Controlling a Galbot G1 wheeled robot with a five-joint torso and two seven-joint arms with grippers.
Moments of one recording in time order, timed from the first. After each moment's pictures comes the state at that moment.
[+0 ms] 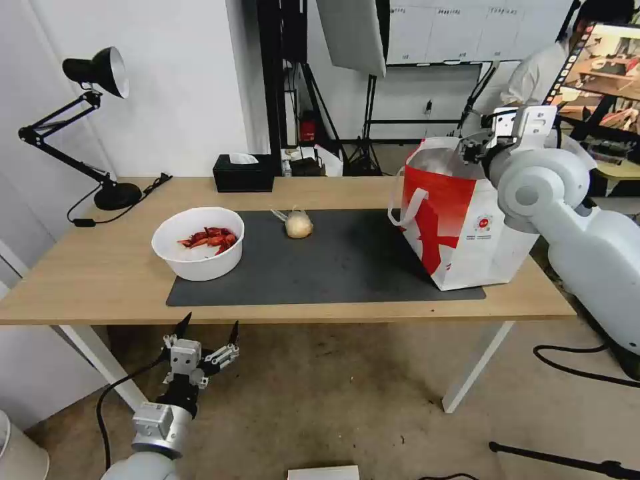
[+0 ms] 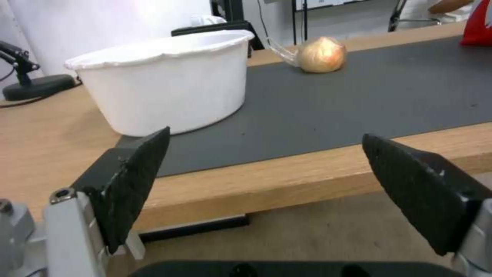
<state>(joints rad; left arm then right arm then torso) 1.69 -1.17 -0.51 -2.13 -0.18 -0.05 -0.13 -0.22 0.75 -0.06 1.82 1.26 -0.65 0.86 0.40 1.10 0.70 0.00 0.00</state>
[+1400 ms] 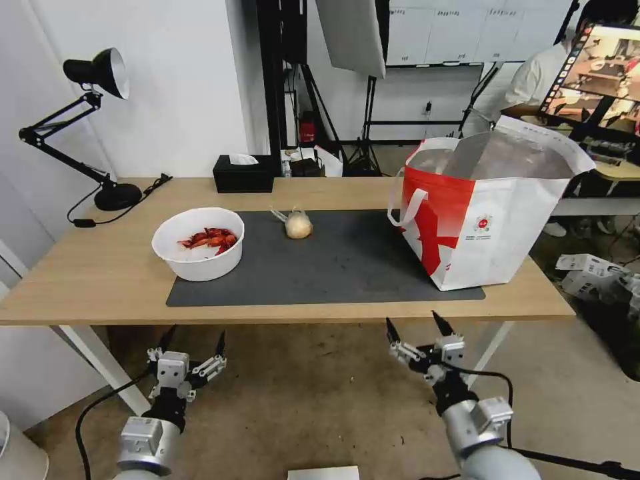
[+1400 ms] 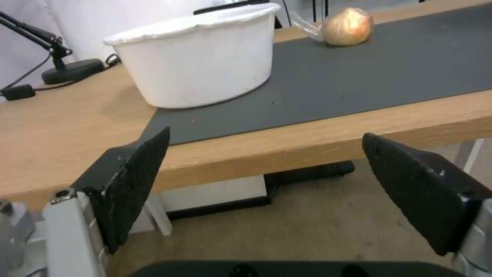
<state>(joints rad) 1.77 -1.23 -0.57 -2.16 -0.12 -0.02 -0.13 -1.60 0.98 0.21 2.16 0.40 0.09 0.36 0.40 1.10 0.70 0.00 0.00</state>
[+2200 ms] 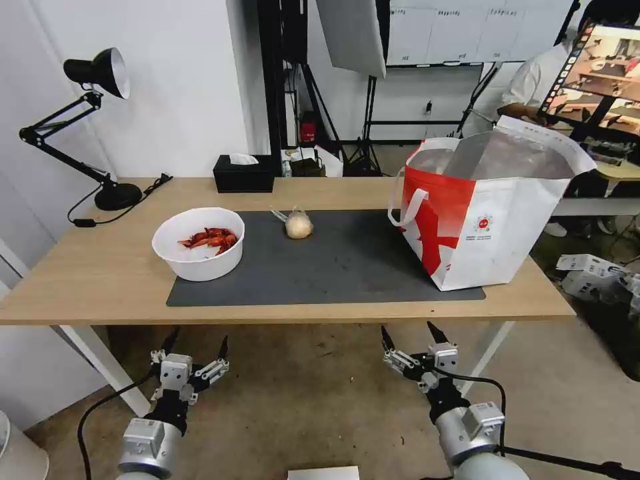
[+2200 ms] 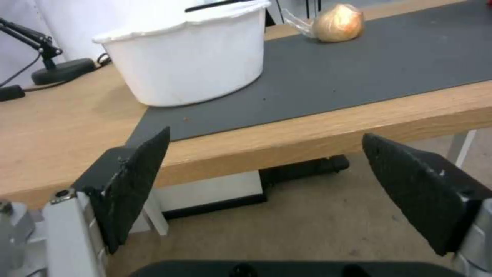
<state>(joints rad) 1.77 -1.21 -0.56 -2.16 -0.12 -0.03 -0.12 -1.58 1.00 0.19 2.14 0.40 0.07 0.36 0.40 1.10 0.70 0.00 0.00</state>
